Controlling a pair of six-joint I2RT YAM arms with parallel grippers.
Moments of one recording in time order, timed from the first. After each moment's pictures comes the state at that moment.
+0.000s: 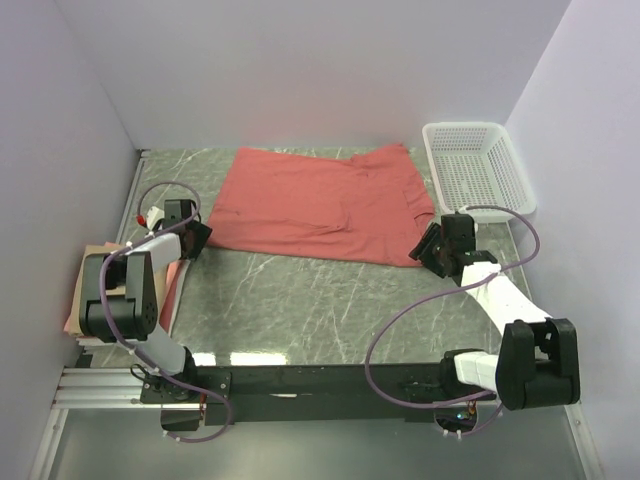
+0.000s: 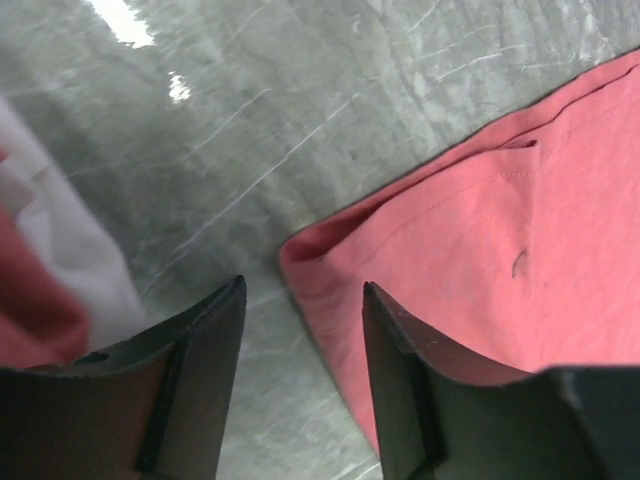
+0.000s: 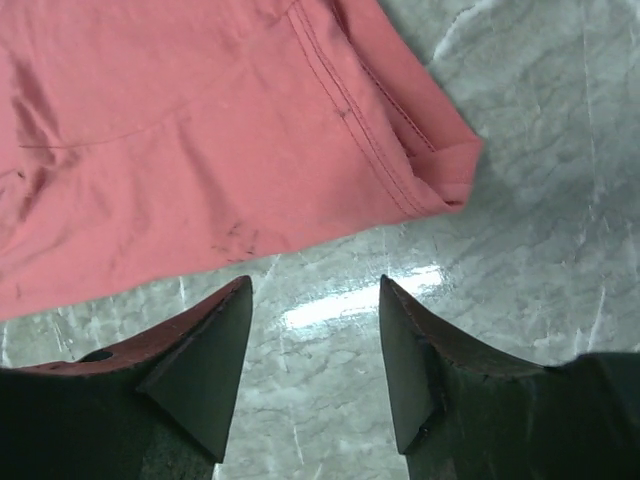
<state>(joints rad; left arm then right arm) 0.05 1.61 0.81 -0.12 -0.20 -1.04 0.07 1.21 0.66 -0.31 0.01 0.66</state>
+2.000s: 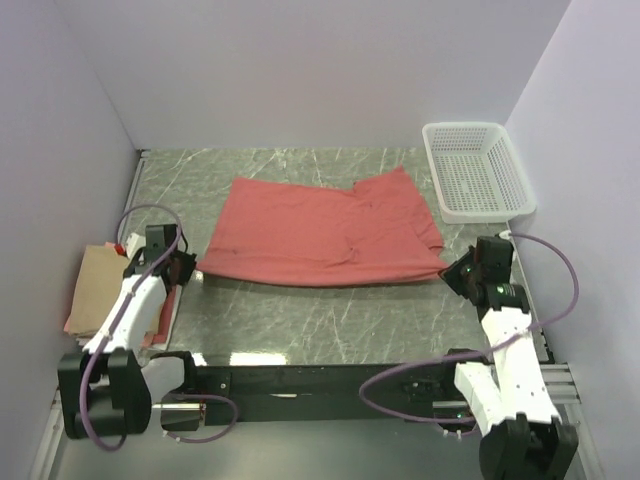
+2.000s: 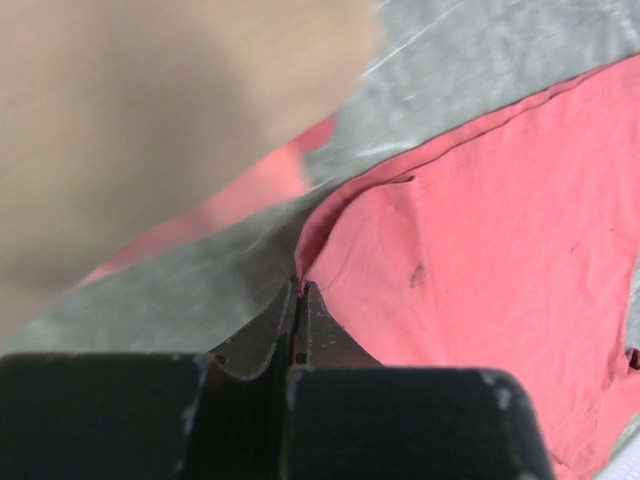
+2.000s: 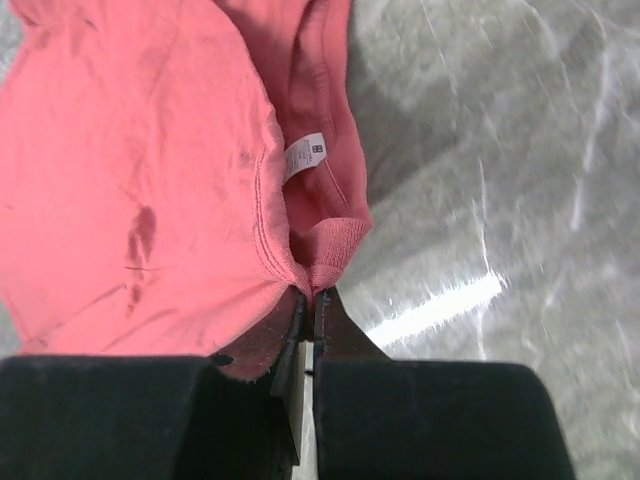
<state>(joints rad) 0.07 1.13 0.66 -0.45 -0.20 -1.09 -0.12 0.82 0.61 -0.61 -0.05 0.72</state>
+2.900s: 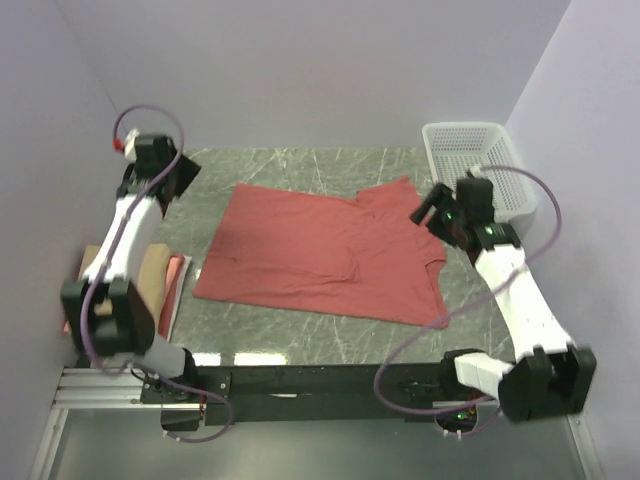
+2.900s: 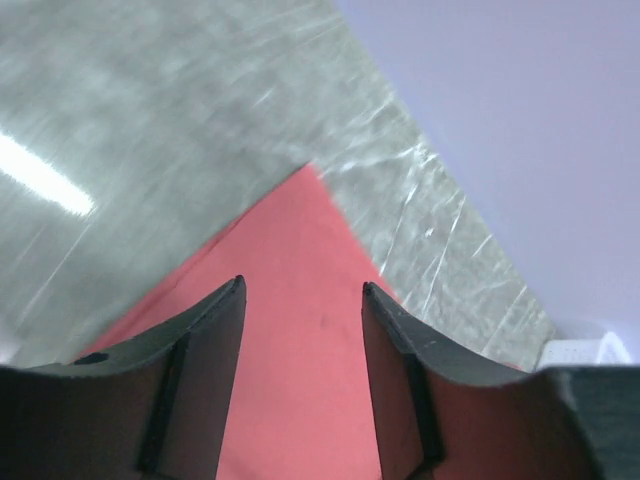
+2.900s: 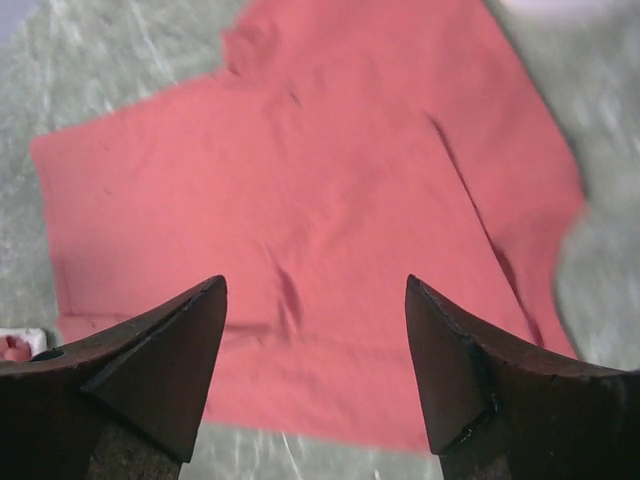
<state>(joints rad) 0.04 1.41 1.24 -0.40 -0.11 -0.89 0.07 1.08 0.98 -0.60 -0.04 0.63</state>
